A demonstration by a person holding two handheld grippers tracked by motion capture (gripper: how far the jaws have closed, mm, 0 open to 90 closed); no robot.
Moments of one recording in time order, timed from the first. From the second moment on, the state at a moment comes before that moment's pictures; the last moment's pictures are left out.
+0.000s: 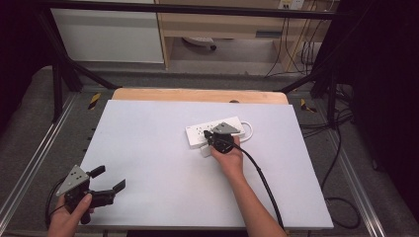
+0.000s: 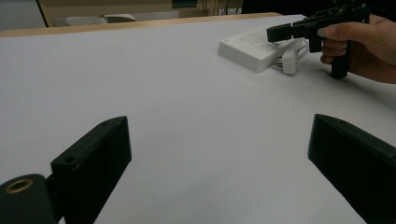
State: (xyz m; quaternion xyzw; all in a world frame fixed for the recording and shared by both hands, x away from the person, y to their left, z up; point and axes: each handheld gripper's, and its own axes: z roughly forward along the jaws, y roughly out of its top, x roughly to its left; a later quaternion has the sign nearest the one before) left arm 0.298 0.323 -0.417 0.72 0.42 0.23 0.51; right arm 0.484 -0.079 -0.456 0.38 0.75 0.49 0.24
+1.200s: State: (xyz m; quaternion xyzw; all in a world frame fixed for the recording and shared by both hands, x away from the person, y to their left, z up) left arm 0.298 0.323 -0.417 0.72 0.42 0.23 0.51; right arm 0.485 -0.075 -0.455 0.37 0.77 0.46 0.25
